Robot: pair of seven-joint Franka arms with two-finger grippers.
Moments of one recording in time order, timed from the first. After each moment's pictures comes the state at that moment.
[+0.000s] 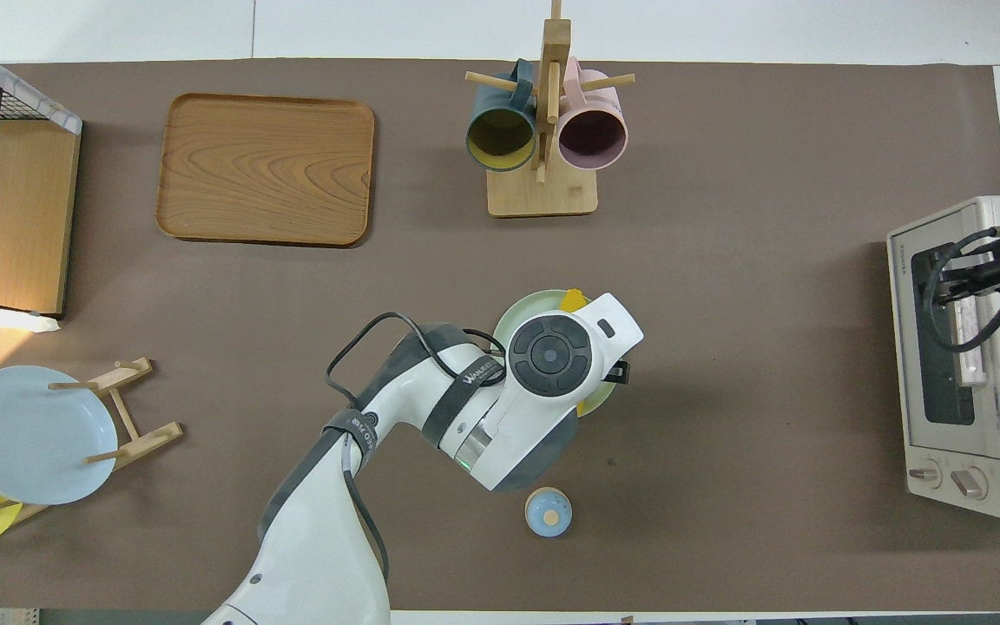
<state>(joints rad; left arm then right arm) -0.87 0.48 0.00 -1.74 -0.16 2.36 -0.55 -0.11 0.02 0.09 -1.59 0.03 1.46 -0.07</state>
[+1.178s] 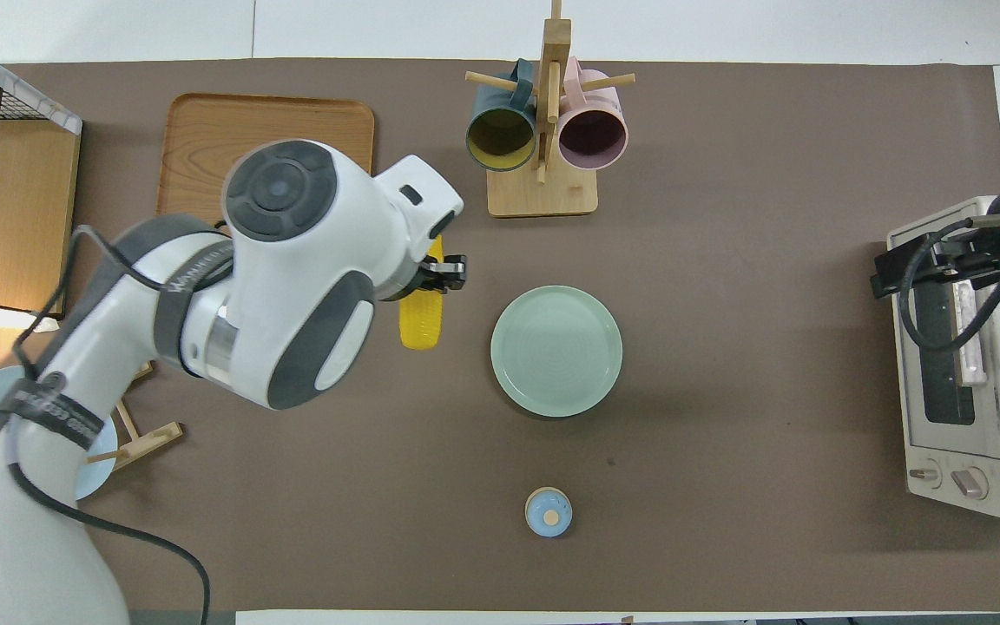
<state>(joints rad) -0.59 0.22 0.06 -1.70 -0.13 1.99 -0.40 0.05 0.04 -0.04 -1.54 0.02 1.45 -0.05</state>
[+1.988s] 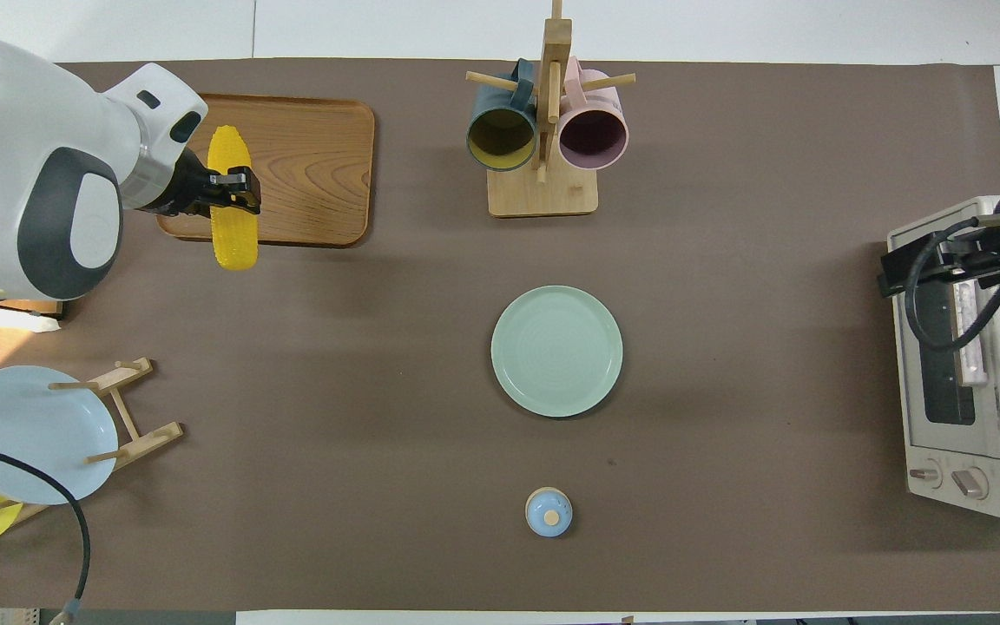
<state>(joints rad) -0.22 0.51 0.06 -1.47 -0.13 2.05 -0.14 0.04 0.04 -0.05 -1.51 0.00 1.42 -0.05</state>
